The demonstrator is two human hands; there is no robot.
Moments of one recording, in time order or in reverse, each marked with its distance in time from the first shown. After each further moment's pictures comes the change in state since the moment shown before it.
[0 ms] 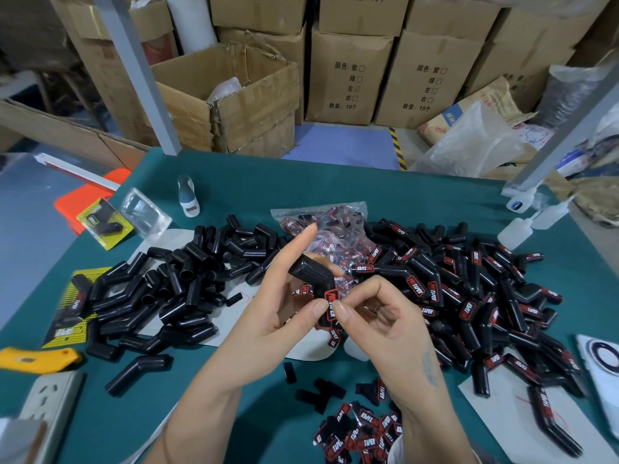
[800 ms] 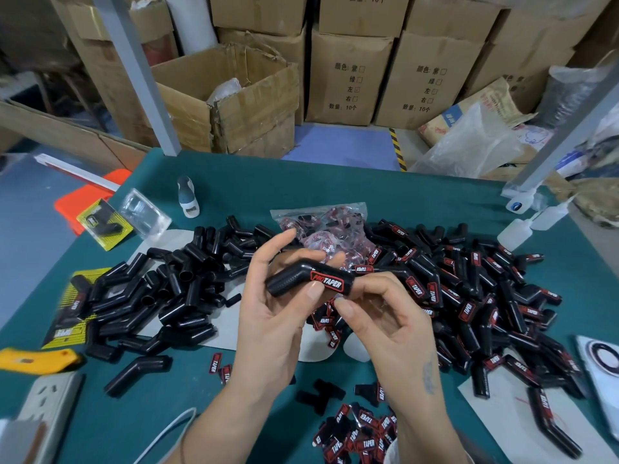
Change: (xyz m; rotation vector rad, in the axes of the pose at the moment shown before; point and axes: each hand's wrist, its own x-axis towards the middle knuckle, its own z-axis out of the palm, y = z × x) left_hand 0.007 0.006 0.038 -0.521 0.445 -0.017; right_hand -0.001 0.001 0.004 -0.032 0.107 -0.164
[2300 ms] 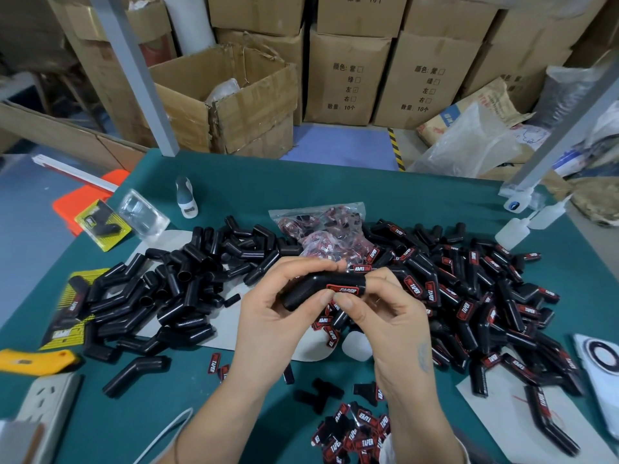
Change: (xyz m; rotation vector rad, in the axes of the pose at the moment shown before) left_hand 0.004 0.004 -0.009 0.405 -0.095 0.090; right_hand 0.010 0.016 0.001 0.146 0.059 0.074
